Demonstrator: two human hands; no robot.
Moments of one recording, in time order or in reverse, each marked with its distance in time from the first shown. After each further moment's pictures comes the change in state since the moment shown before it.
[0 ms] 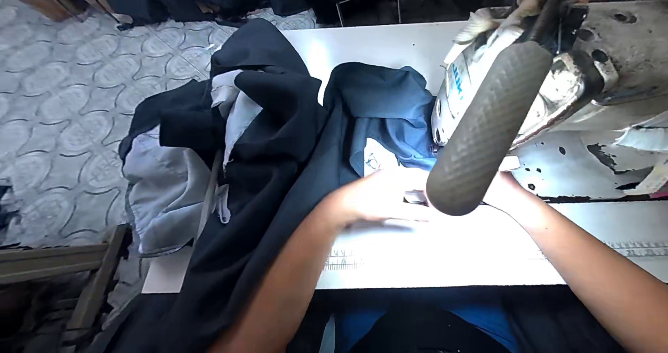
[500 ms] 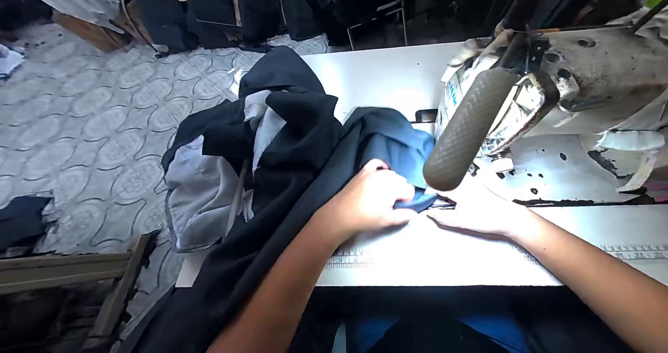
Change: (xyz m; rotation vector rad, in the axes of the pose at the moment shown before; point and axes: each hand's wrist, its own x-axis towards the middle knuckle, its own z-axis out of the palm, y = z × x) left_hand -0.027 0.010 -0.013 0.466 0.028 0.021; right_hand -0.007 -0.029 0.008 -0.115 -0.180 -0.595
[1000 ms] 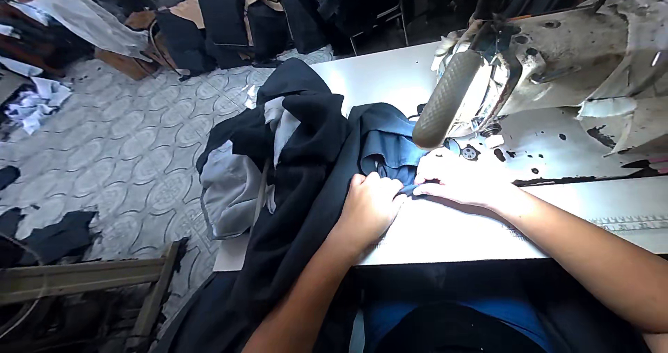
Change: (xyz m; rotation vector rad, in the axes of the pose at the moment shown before) left_hand -0.034 0.036 0.028 0.229 0.182 -0.344; right_hand 0.022 0.002 0.014 0.061 0.058 -0.132
